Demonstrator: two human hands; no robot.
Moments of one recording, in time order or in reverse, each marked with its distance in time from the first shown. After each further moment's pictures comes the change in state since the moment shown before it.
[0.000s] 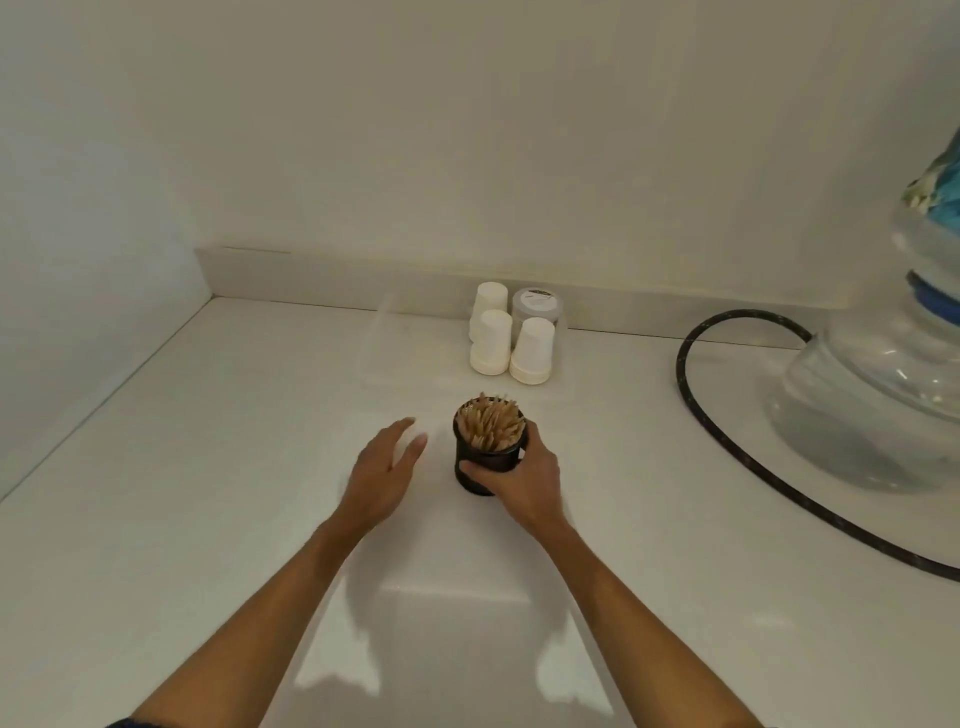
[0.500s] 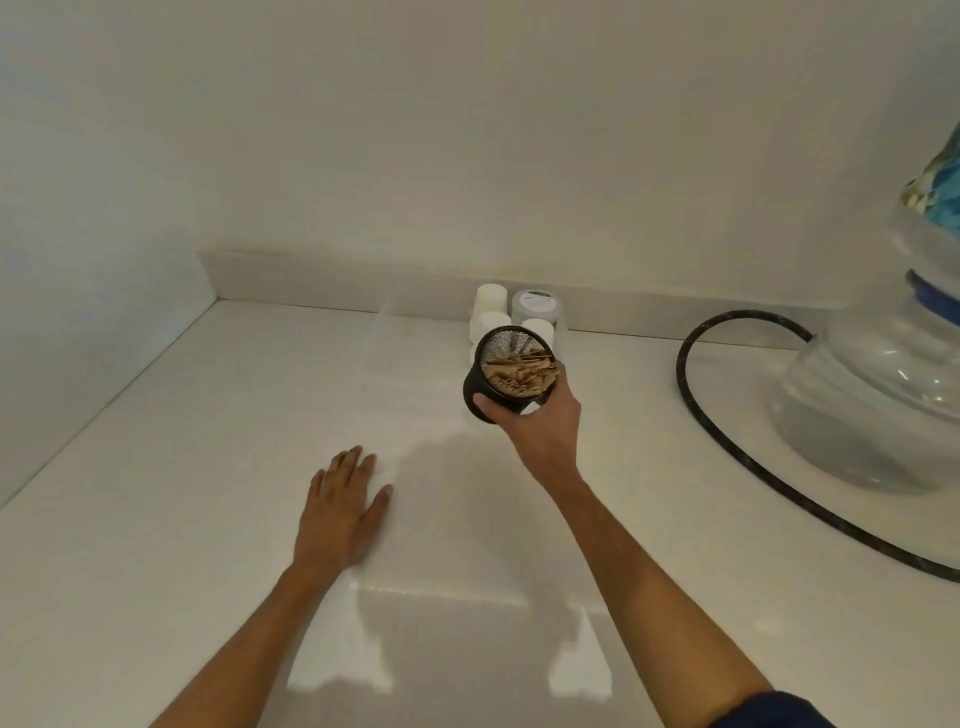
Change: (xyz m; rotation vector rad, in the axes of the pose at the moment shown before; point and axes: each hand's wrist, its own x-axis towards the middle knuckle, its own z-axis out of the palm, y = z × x) left_hand -0.033 -0.056 -0.010 0.554 0.038 0.066; right_hand 0.036 -0.037 -0.025 0.181 0.184 -0.107
